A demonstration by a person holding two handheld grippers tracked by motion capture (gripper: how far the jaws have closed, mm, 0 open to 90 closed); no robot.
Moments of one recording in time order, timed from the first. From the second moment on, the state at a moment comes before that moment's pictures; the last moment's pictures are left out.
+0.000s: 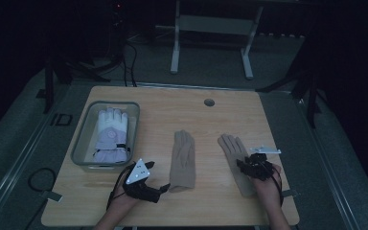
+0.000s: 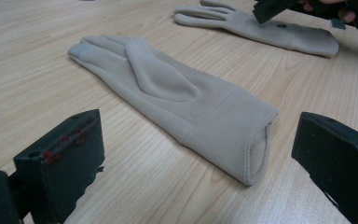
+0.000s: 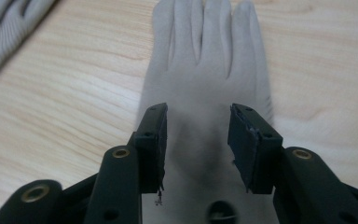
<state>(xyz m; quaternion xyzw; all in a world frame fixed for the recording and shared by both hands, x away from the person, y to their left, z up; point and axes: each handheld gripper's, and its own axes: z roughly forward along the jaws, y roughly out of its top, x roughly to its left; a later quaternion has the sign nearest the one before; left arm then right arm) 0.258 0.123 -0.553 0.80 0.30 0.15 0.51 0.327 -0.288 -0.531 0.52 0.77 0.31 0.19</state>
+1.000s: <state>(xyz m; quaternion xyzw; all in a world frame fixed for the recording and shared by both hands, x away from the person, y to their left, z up) 0.257 0.122 -0.555 0.79 0.30 0.15 0.51 0.334 -0.300 -0.541 0.48 0.78 0.34 0.22</state>
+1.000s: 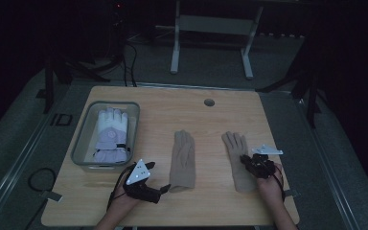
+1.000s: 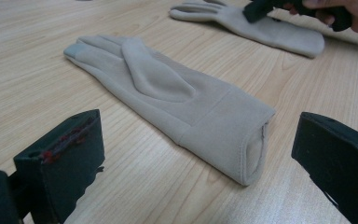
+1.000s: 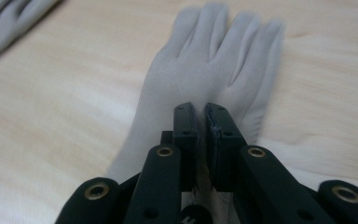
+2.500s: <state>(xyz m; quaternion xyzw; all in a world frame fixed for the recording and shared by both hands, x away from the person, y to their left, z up) 0.250 0.125 -0.556 0.79 0.29 0.15 0.51 0.328 -0.332 -0.554 0.45 0.80 0.34 0.21</state>
